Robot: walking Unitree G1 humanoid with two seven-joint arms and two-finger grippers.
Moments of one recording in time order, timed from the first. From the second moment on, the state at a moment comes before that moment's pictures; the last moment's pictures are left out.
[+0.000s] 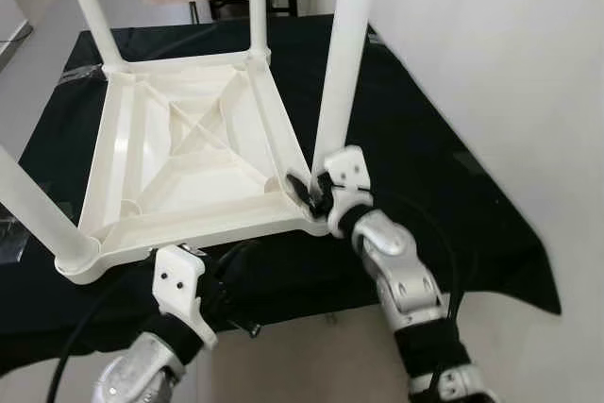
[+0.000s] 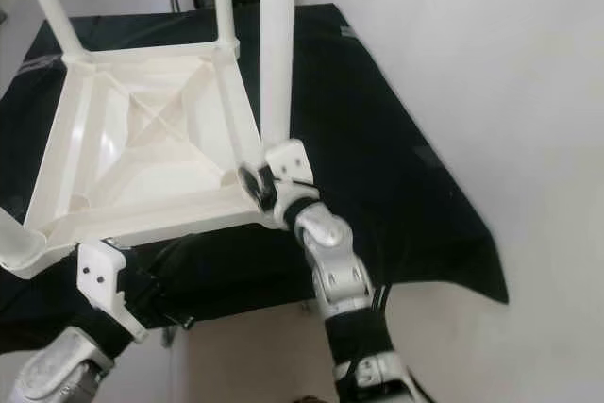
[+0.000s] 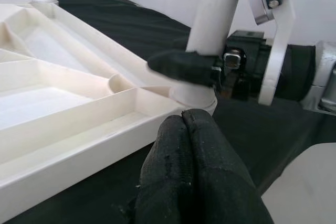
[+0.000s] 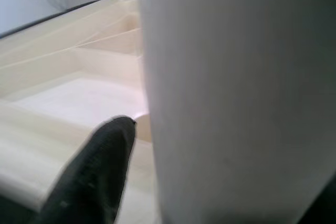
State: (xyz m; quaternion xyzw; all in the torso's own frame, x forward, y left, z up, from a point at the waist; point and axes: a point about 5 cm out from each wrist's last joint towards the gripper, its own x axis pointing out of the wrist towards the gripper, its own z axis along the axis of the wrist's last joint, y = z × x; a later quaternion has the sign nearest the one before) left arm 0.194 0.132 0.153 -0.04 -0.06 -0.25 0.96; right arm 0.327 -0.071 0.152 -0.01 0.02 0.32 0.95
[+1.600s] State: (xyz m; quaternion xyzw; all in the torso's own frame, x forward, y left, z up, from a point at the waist) left arm 0.187 0.135 0.155 -0.05 -0.06 -0.25 0.96; right arm 0.312 -0.083 0.172 -0.04 -0.03 0.24 0.97
